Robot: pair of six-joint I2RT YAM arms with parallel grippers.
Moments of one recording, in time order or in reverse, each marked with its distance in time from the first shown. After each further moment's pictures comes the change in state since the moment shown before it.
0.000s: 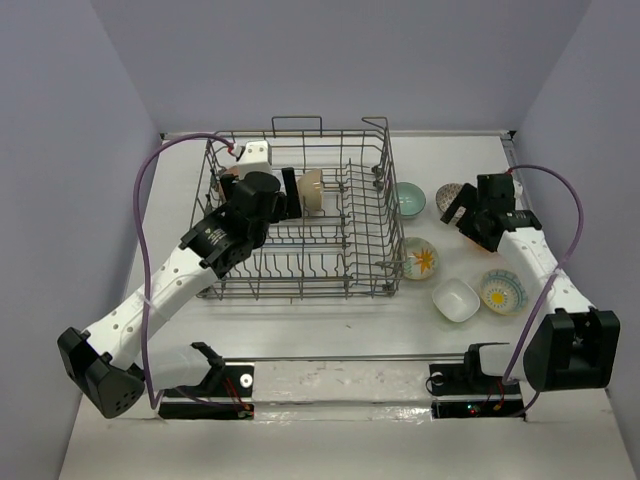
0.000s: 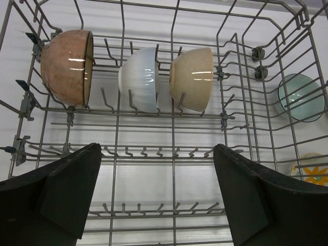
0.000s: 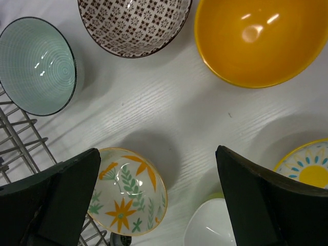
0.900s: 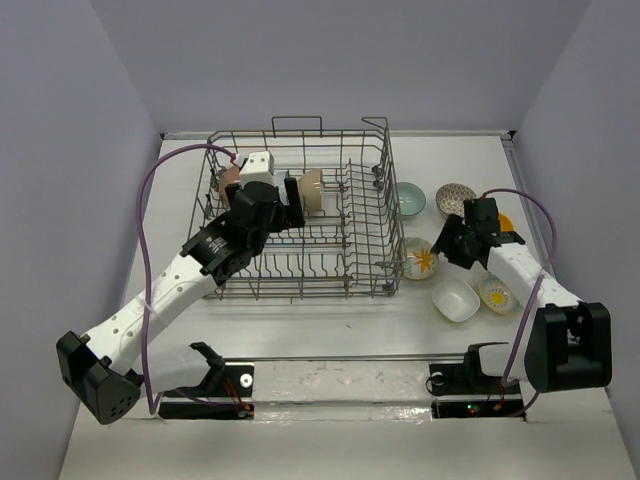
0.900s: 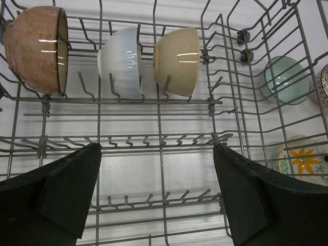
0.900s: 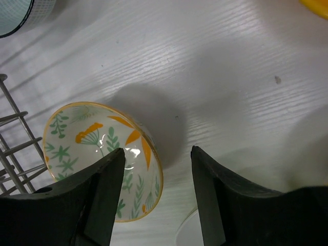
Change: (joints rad) left arm 0.000 -0.043 -0.109 0.070 0.094 -0.032; right arm 0.030 -0.010 -0.238 0.133 -0.229 -0.043
